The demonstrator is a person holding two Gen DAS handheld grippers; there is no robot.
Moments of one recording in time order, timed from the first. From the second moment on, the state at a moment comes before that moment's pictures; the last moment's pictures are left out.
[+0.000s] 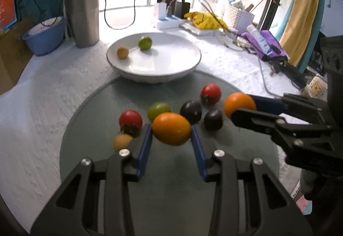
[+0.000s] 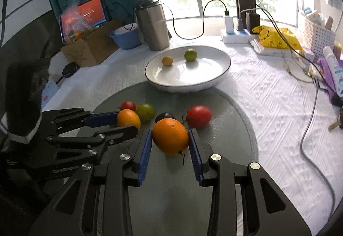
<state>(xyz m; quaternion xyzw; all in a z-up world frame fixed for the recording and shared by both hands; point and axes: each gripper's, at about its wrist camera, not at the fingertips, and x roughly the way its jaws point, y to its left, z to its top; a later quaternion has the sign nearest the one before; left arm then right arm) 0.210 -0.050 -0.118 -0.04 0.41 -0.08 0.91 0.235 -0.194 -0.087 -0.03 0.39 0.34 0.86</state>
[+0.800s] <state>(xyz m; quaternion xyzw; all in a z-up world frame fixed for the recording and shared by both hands) 0.261 -0.023 -0.086 -0.04 0.37 -0.07 0.93 0.297 -0.186 -0.067 -0.04 0.37 0.33 0.87</state>
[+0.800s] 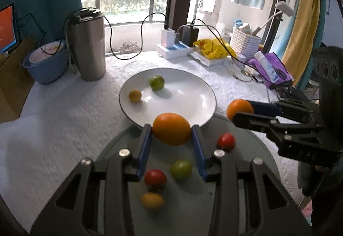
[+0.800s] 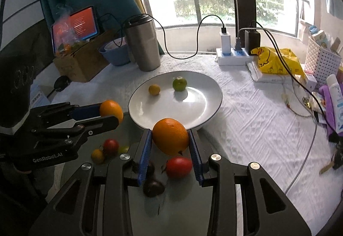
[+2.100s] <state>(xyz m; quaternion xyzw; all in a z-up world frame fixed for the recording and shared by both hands) 0.344 0.010 -0.122 -0.07 0.41 -0.05 0.91 0.404 -0.139 -0.109 -0.05 0.41 0.33 0.85</state>
